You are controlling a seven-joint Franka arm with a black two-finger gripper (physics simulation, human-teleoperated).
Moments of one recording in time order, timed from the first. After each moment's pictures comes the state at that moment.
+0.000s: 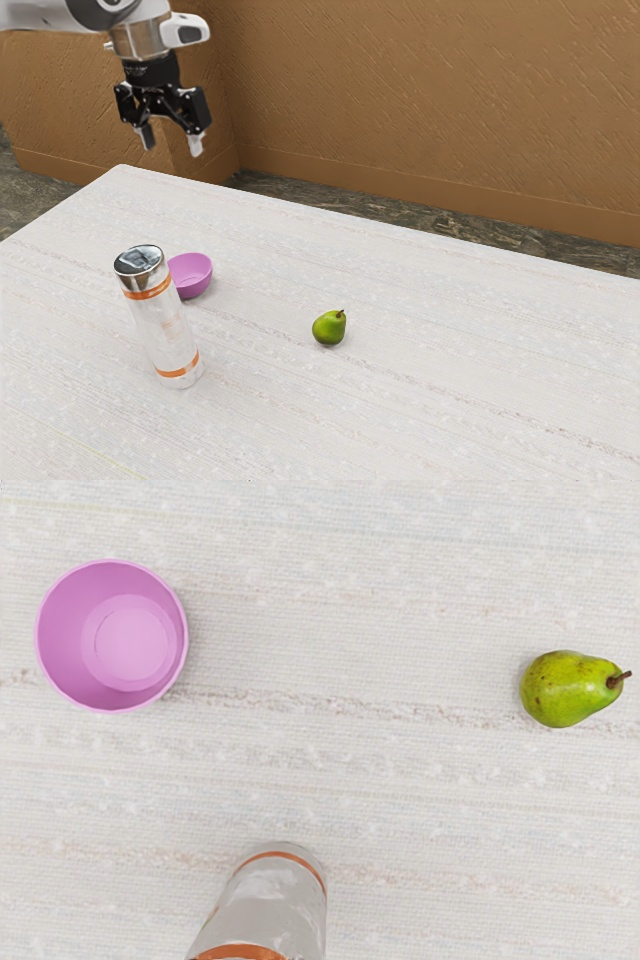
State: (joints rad) arm -0.09 0.11 0.16 -1.40 -0.02 1.50 -0.01
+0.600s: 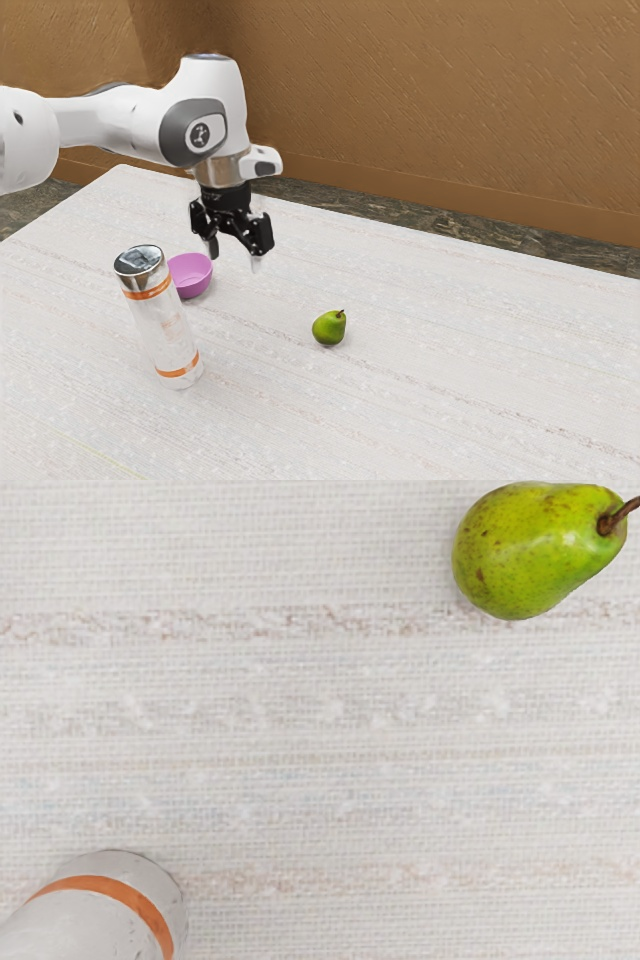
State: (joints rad) arm -0.23 0.14 0.16 -1.81 -0.04 1.82 -0.02
